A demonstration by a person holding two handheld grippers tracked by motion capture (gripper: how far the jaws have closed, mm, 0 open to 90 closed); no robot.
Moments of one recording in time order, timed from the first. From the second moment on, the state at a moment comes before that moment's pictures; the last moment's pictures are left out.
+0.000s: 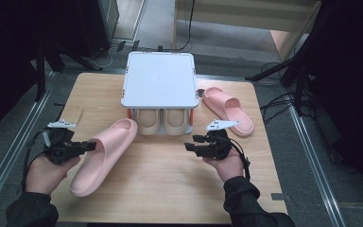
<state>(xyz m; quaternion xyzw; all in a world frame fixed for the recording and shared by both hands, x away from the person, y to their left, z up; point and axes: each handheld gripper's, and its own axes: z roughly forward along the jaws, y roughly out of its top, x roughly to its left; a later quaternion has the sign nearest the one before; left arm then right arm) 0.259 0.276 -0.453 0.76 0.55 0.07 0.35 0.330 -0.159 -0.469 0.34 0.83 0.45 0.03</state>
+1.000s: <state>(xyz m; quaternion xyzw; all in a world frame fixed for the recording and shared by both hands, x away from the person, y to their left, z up) 0.282 0.199 -0.493 0.85 0.42 0.00 0.32 0.316 -0.156 -0.477 0.33 0.84 0.43 0.03</state>
